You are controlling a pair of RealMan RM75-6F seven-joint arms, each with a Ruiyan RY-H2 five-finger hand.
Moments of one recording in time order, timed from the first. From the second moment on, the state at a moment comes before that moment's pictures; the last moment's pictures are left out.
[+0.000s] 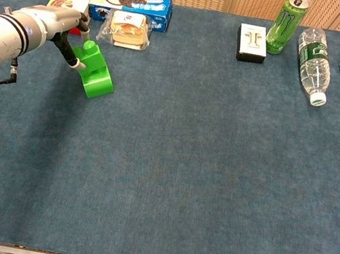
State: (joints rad) left arm -1.01 -1.39 -0.16 -1.67 0.16 1.03 0.75; right arm 0.03 -0.98 0.09 -1.64 -1.45 1.49 0.17
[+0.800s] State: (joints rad) left arm -1.05 -1.41 -0.18 -1.65 0.09 1.03 0.77; right arm 0.03 -0.98 0.09 -1.64 -1.45 1.49 0.17
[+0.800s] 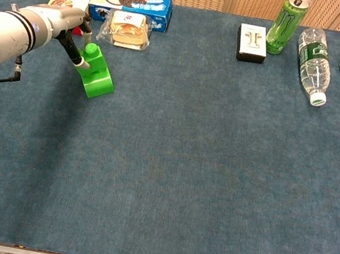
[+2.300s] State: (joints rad) left arm -1.11 -1.44 -0.17 -1.69 0.01 1.10 0.92; right arm 0.03 -0.98 0.09 -1.64 -1.45 1.49 0.17
